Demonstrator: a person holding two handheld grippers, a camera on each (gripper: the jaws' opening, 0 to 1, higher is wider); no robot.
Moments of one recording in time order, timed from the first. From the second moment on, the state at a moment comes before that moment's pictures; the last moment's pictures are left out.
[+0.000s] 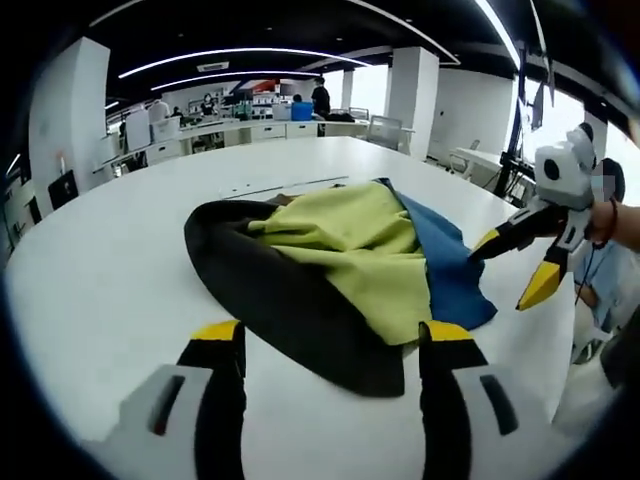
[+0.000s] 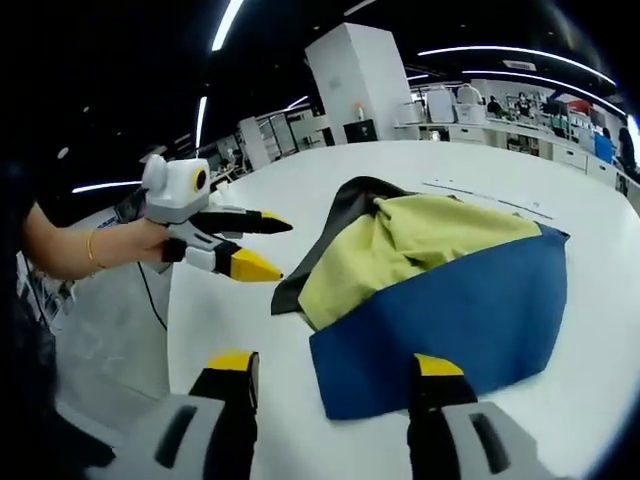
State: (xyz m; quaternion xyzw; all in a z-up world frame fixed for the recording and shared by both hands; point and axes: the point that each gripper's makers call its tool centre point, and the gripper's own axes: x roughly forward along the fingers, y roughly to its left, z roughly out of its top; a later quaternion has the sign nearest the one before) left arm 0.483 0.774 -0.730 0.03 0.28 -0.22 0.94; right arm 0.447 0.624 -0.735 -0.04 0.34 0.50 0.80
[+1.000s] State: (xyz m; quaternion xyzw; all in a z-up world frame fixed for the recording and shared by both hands) left arm 0.481 0.754 -0.767 0.05 0.30 -0.22 0.92; right arm 0.439 0.626 -0.773 -0.22 0.32 0.48 0.79
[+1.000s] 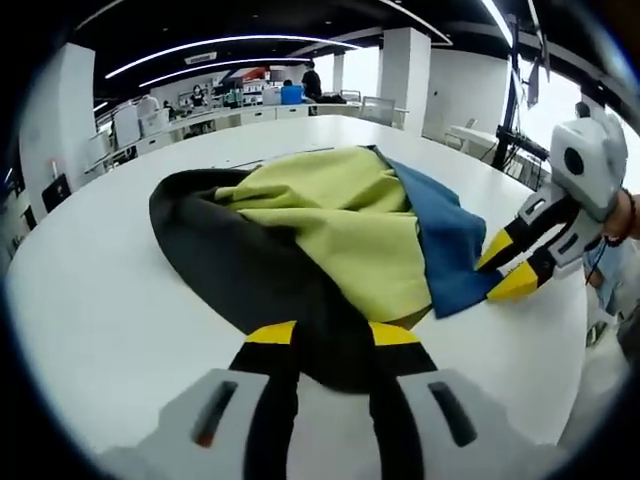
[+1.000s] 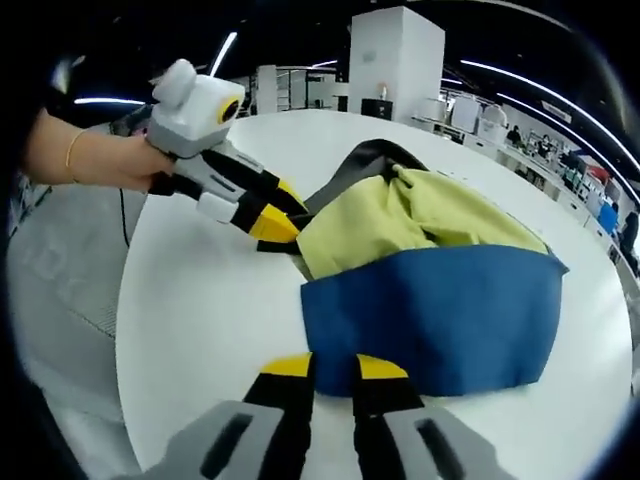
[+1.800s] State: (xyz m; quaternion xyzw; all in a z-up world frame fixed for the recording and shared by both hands) left arm 0.469 0.796 -0.736 0.03 0.30 -0.18 0.93; right arm 0.498 0.567 -0.682 -0.16 0.25 0.39 0.87
